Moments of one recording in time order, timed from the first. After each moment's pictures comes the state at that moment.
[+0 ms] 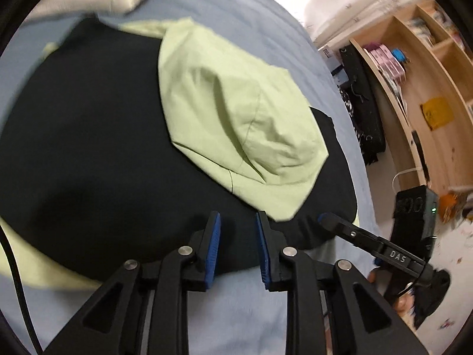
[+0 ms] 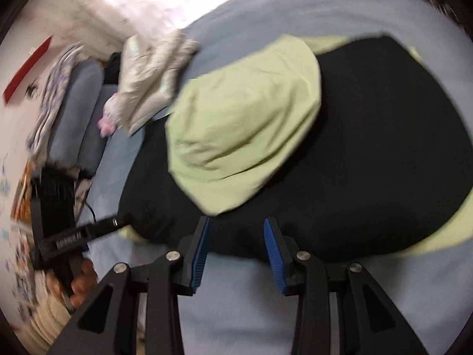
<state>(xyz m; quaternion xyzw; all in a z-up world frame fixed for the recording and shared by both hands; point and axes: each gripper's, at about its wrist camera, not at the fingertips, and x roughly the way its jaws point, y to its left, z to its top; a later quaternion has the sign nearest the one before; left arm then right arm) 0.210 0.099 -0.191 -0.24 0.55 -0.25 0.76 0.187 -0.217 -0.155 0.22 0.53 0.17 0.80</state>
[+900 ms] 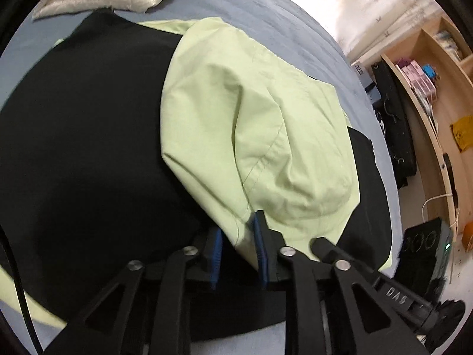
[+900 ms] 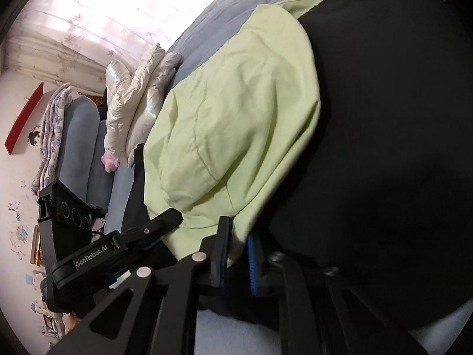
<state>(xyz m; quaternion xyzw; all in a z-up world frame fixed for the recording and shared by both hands) 0.227 0.056 -0.212 -0.21 0.54 -0.16 0.80 0.203 -0.195 -0.199 0.29 0.51 0.16 0.79</state>
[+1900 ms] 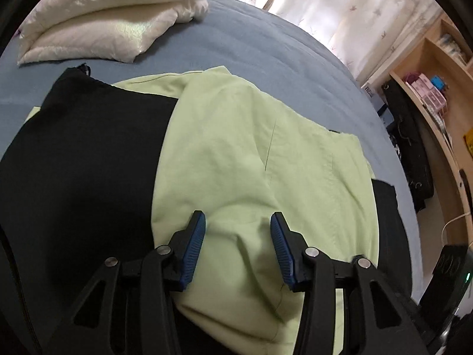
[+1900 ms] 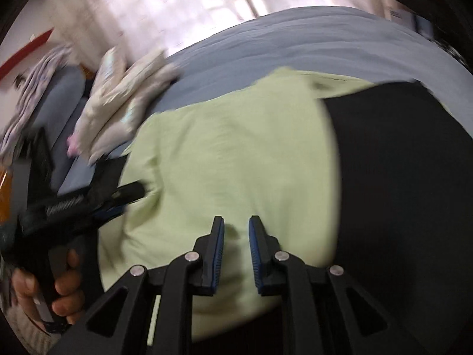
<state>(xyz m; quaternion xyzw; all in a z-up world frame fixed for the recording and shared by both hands) 0.301 0.060 -0.214 -0.18 0.48 -0.13 0.85 0.255 -0.214 -0.191 0.15 0.44 0.12 0.88</state>
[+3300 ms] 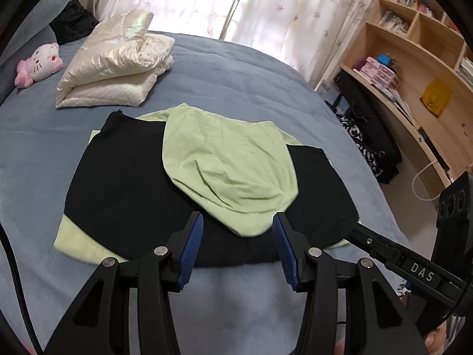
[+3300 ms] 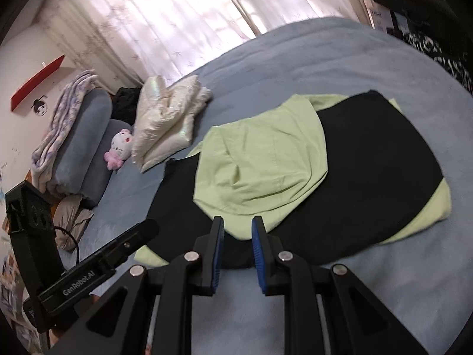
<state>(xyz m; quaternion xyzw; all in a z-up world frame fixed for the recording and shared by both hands) 0.117 0.074 -0.077 -0.13 0.42 -0.19 0.88 0.103 -0.176 -0.063 0.18 0.42 0.13 0.88</state>
